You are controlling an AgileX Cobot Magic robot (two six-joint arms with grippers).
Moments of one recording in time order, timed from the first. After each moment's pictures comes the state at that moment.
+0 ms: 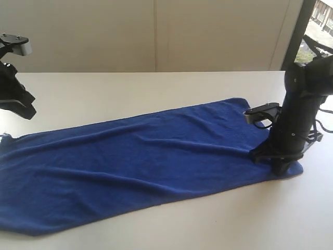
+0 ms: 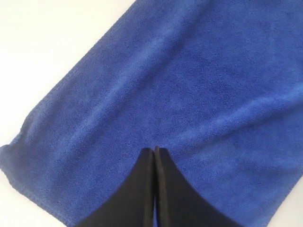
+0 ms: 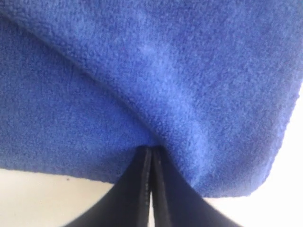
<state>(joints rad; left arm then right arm) -0.01 1.70 -1.35 -0.37 1.03 0.73 -0.04 2.04 -1.26 -0.03 0.95 -0.25</state>
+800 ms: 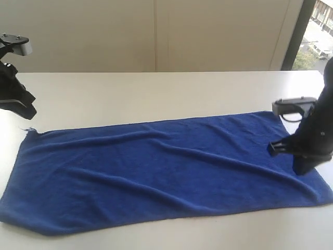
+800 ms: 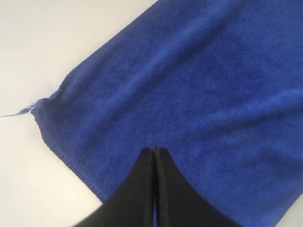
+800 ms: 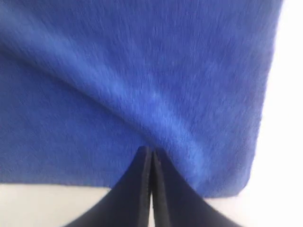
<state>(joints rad) -0.01 1.70 -1.35 -0.37 1.04 0.73 -0.11 1.79 -1.10 0.02 0.91 -0.15</state>
